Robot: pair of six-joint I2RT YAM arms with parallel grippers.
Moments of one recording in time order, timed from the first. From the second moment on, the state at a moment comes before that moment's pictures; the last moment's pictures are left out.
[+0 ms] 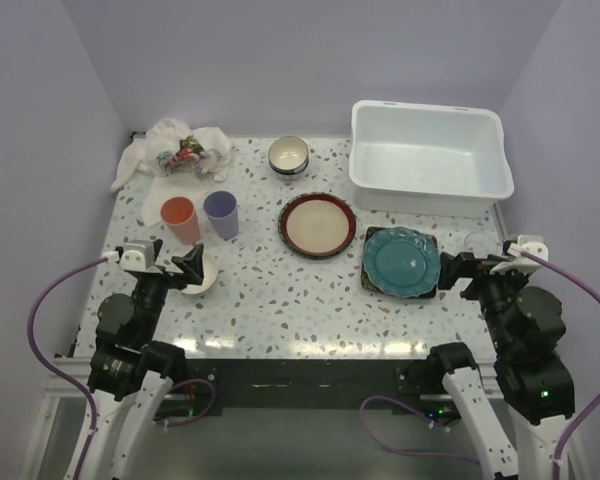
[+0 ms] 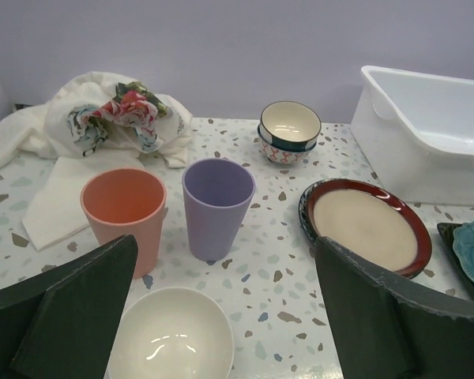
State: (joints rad) left arm -0.26 0.10 0.46 -0.27 -0.11 -0.16; right arm 0.16 0.29 0.93 -0.80 0.17 0.13
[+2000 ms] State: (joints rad) left arm -0.41 0.03 0.46 -0.28 -0.13 -0.21; right arm -0.07 0.84 0.43 -0.45 0.03 0.93
